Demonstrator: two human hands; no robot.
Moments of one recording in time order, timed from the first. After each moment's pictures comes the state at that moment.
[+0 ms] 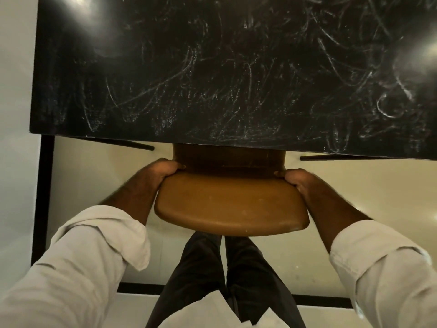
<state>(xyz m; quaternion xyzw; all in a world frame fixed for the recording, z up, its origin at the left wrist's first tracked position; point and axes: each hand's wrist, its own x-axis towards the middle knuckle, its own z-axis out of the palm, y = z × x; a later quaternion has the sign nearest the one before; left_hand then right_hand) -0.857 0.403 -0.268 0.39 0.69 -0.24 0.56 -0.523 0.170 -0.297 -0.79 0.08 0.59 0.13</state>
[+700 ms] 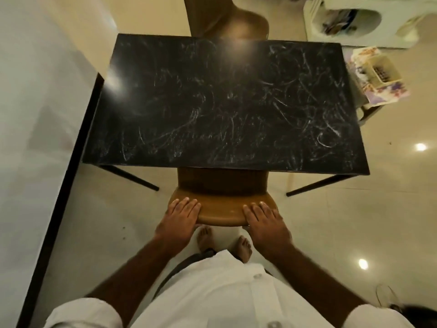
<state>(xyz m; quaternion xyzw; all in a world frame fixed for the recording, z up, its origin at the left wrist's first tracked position) -0.906 0.245 -0.131 0.91 0.29 -0.28 0.13 -0.662 0.076 -0.115 -0.77 -0.56 0.27 -0.14</state>
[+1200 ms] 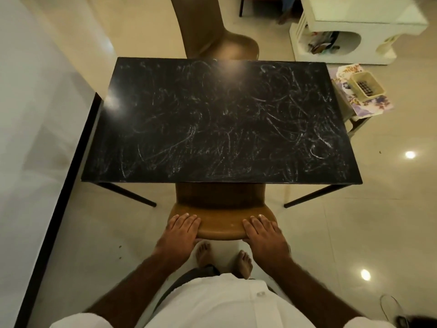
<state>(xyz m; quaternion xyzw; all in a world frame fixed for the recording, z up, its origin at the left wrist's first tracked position) -0.911 0.249 -0.145 0.90 0.29 -0.28 0.14 -0.668 0.070 -0.126 -0.80 -0.54 0.23 -0.12</state>
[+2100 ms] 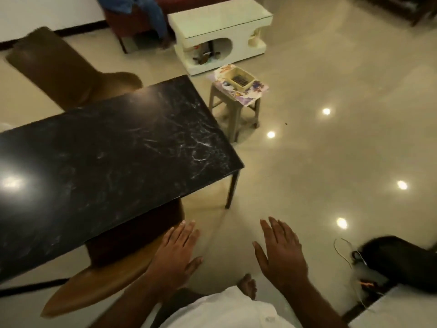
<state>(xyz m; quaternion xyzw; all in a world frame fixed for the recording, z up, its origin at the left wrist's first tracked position) -0.639 0.092 -0.084 0.95 0.09 -0.28 0.13 -0.490 -0.192 -0.101 -0.95 -0.29 0.11 0.08</state>
